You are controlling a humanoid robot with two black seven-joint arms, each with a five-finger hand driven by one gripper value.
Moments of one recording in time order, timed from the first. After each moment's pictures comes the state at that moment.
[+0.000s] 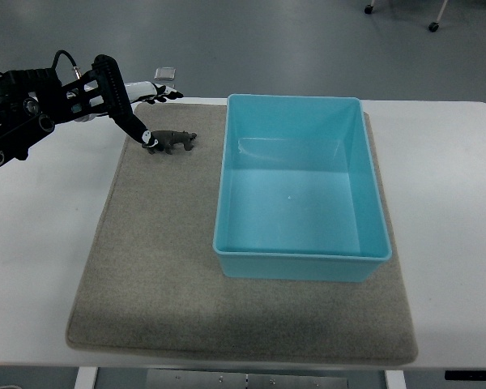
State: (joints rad) left arm -1.14 0.49 -0.17 -0.72 1.15 -0.27 -0.23; right arm 0.03 0.00 -0.01 0.10 -0.05 0.19 0.08
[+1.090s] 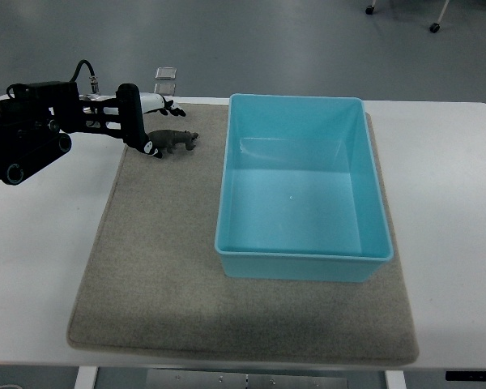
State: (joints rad) left arm -1.14 0.45 -0.12 -0.71 1.34 -0.15 -0.23; right arm 0.03 0.00 -0.01 0.10 -0.05 0.19 0.08
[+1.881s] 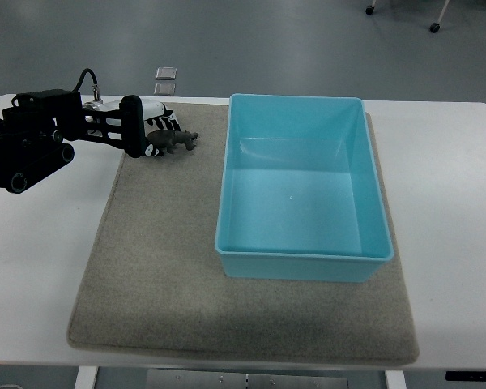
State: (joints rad) left arm -1.13 0.44 -0.09 -0.71 1.37 -0.10 -0.23; right arm 0.03 0.00 -0.01 0.10 -0.05 0.19 0.08
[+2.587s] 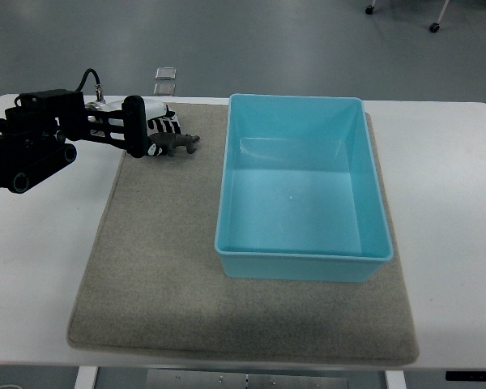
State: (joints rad) left arm -1.13 0.44 -0.09 -0.71 1.37 -0.10 -0.23; right arm 0.03 0.00 -0.01 0.10 -0.05 0.19 0.08
